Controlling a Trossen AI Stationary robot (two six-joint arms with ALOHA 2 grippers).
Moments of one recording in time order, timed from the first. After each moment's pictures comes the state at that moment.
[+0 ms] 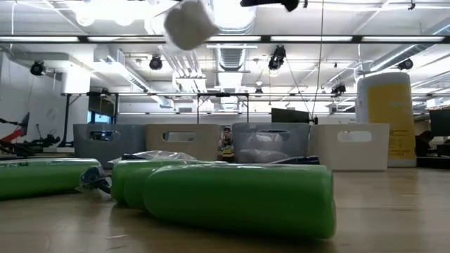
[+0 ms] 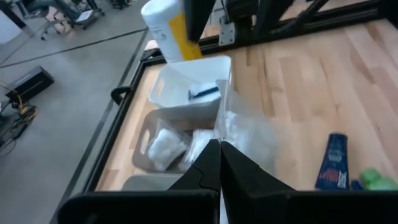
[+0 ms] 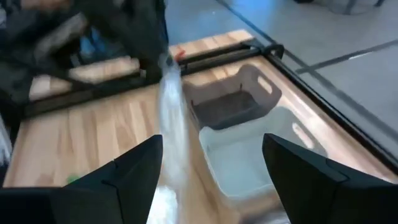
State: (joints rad) left arm -0.23 1.14 1.13 -0.47 -0.45 0.07; right arm 0.20 1.50 1.36 -0.37 0.46 0.37
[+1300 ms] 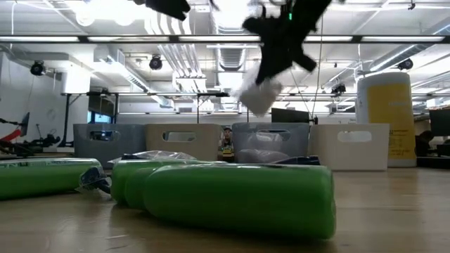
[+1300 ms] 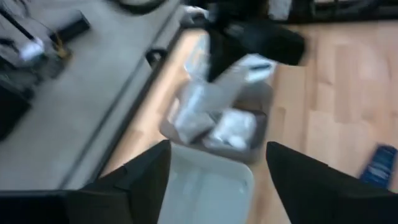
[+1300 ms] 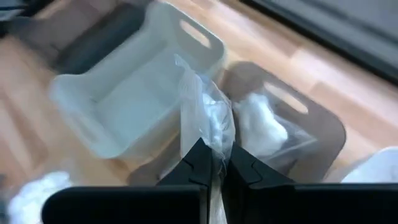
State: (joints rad) left arm -0.20 1.25 1.27 -0.67 -0.58 -0.15; right arm -0.06 1.56 1.23 -0.58 0.39 0.69
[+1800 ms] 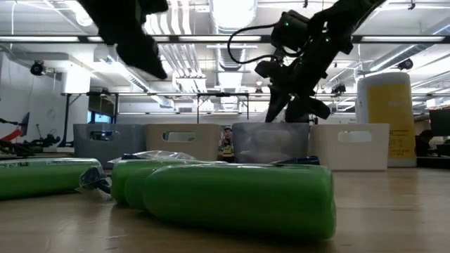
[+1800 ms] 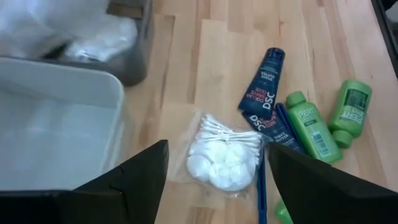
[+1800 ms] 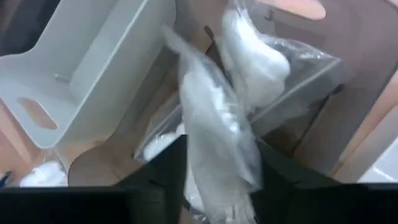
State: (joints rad) left arm -0.20 1.24 0.89 -0.42 -0.11 -0.26; right arm -0.26 1.54 0.93 -0.32 0.05 0.81
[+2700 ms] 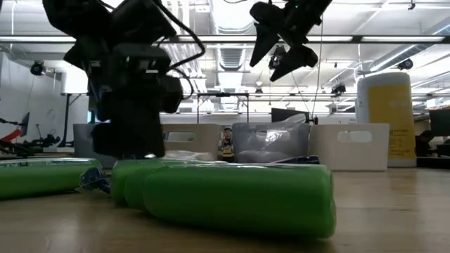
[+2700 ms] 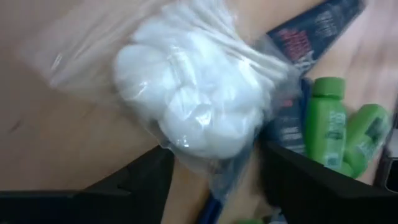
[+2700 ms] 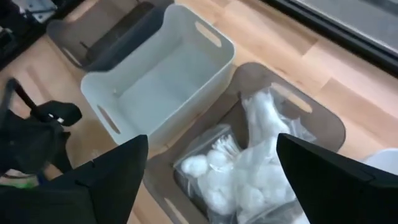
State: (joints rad) left arm -0.20 1.64 0.76 0.01 0.16 -0.92; right arm -0.13 1.49 1.27 -0.65 0.25 0.63
